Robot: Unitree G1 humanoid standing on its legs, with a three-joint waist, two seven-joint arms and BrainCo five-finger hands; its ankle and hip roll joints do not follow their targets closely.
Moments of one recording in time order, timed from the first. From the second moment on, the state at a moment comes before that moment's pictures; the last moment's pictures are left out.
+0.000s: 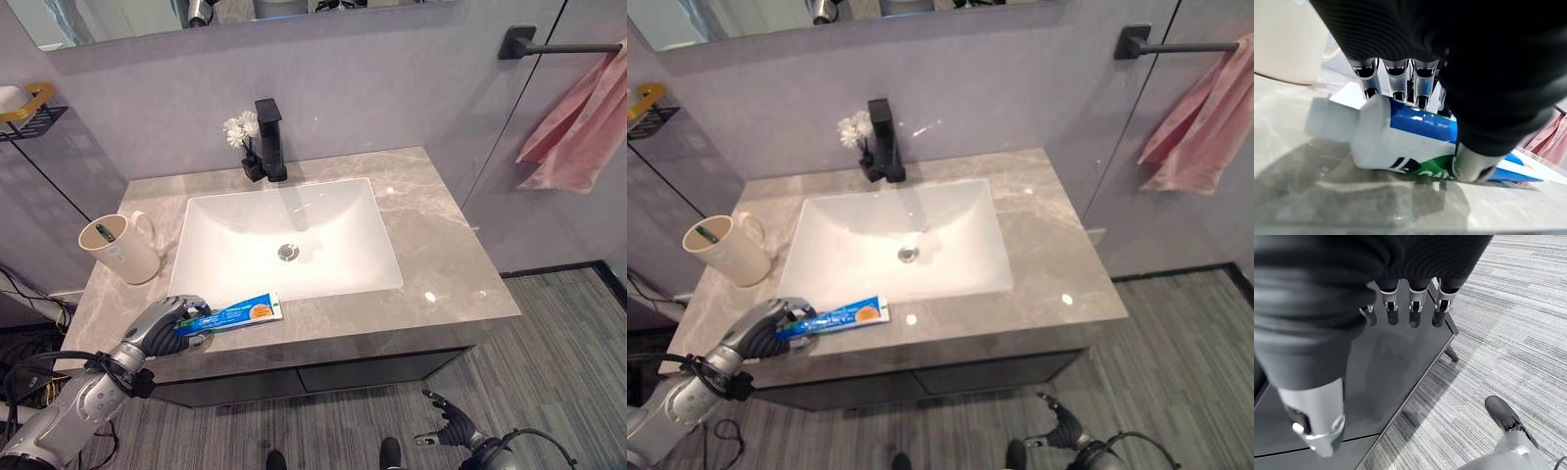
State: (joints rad) left arm 0.14 0.93 -0.18 0.18 0.33 -0.45 0.16; right arm 0.17 -0.53 0.38 0.68 -0.14 -0.24 -0.03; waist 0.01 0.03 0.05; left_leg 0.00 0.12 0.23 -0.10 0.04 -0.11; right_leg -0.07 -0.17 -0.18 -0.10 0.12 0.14
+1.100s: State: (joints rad) left arm 0.15 0.94 -0.14 0.13 0.58 -0.36 0.31; right arm 0.11 -0.54 -0.28 1.09 0.40 -0.23 -0.28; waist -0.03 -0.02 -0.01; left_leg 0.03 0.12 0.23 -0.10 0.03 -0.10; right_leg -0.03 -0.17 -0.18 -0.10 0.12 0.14
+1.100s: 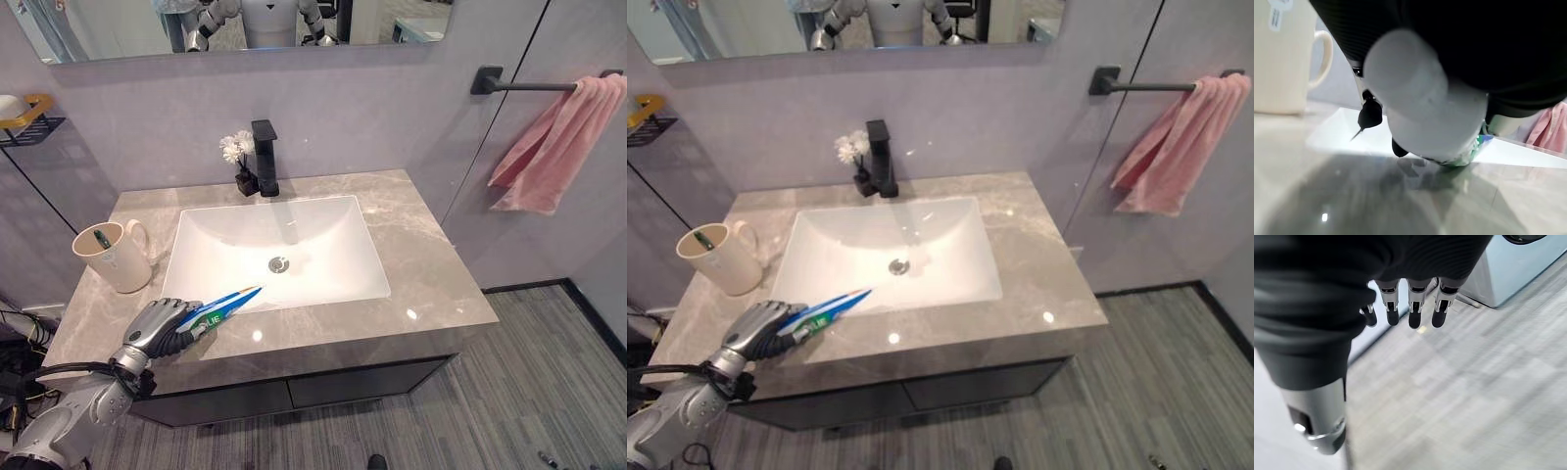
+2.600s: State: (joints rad) left arm -0.34 0.78 -0.26 -0.19 0.56 -0.33 0.49; right arm -0.65 -0.24 0.52 0.09 0.86 -0.32 0.00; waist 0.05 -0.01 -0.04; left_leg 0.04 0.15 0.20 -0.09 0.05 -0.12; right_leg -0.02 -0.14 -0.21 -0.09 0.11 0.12
